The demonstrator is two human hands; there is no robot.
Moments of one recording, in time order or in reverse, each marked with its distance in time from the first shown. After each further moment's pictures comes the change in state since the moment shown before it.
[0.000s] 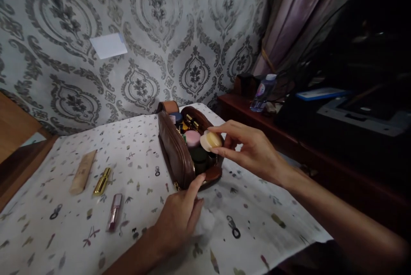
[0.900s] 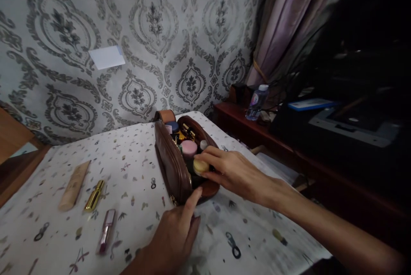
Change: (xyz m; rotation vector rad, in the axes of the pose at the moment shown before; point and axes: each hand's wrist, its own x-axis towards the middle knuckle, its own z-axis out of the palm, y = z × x) left_hand -0.002 -0.014 0.011 0.076 0.042 0.167; right_hand 0.003 -0.013 0.010 -0.375 -0.462 0.011
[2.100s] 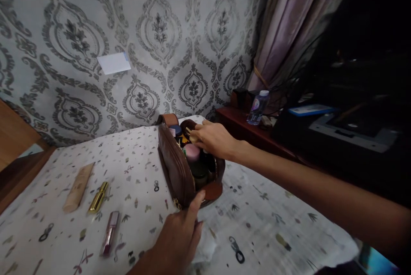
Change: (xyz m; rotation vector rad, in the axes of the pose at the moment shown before) left_hand -0.002 -0.004 0.003 0.058 -0.095 -0.081; right_hand 0.079 0.007 -0.025 -0.473 -0.086 0.090
